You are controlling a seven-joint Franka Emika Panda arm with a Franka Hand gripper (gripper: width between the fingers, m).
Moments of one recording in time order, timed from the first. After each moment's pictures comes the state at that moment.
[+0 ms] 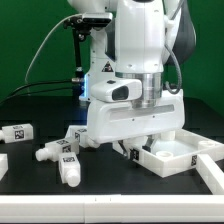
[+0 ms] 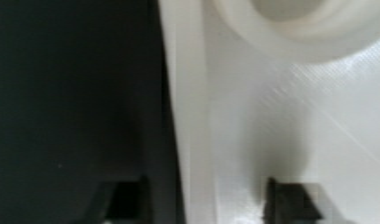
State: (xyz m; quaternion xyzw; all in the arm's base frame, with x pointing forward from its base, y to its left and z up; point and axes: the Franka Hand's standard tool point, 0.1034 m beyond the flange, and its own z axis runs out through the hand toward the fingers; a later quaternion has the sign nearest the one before) arm 0.483 0.036 0.007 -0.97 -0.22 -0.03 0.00
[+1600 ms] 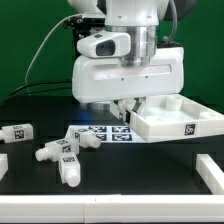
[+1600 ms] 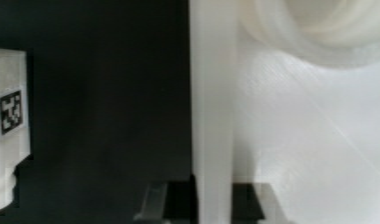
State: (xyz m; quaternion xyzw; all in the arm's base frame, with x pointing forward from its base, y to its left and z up) arm 0.509 0.009 0.091 -0.99 -0.15 0.02 0.01
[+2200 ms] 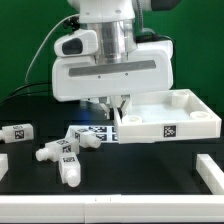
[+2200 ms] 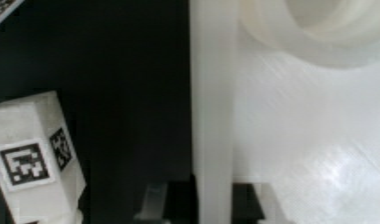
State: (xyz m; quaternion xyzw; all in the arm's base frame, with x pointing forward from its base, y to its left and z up) arm 0.514 -0.013 0.094 -1.00 -0.02 0.03 0.05
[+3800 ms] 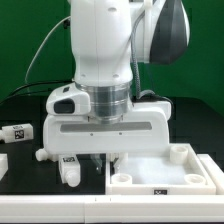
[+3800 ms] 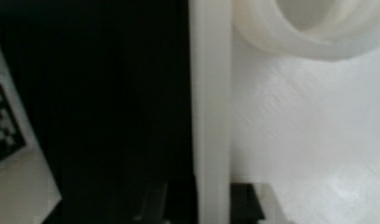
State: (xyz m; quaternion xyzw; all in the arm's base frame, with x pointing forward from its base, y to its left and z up) arm 0.563 -0.025 0.008 -1.00 0.02 0.04 0.02
